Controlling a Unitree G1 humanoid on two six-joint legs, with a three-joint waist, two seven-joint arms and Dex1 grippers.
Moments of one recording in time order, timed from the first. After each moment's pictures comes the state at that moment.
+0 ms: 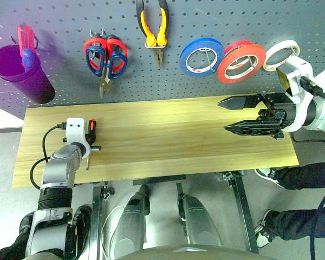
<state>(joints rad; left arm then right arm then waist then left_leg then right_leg) -0.41 0.43 0.22 0.26 -0.18 0.62 -0.21 -0.68 -0.94 -0.13 -0.07 0.84 0.89 1.36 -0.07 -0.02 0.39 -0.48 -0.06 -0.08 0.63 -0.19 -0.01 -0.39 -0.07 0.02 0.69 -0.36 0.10</state>
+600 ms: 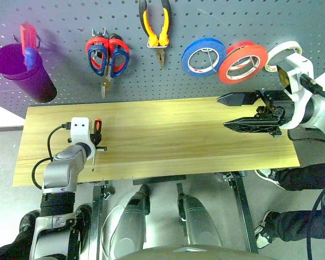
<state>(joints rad) -0.35 0.39 0.22 0.02 -0.22 0.81 -0.17 -0.70 -0.91 -0.12 -0.03 0.83 0.84 1.37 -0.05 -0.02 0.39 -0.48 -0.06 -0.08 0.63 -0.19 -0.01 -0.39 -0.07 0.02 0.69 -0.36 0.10</state>
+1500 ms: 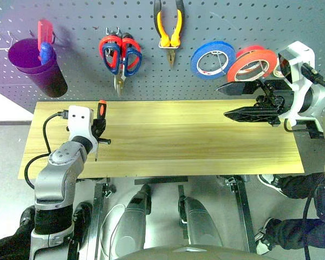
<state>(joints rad) -0.24 0.37 0.22 -0.41 -0.27 0.82 -0.18 -0.81 -0.88 -0.08 0.11 0.74 0.76 1.46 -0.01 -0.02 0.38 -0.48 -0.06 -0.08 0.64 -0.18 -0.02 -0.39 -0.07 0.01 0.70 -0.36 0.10</state>
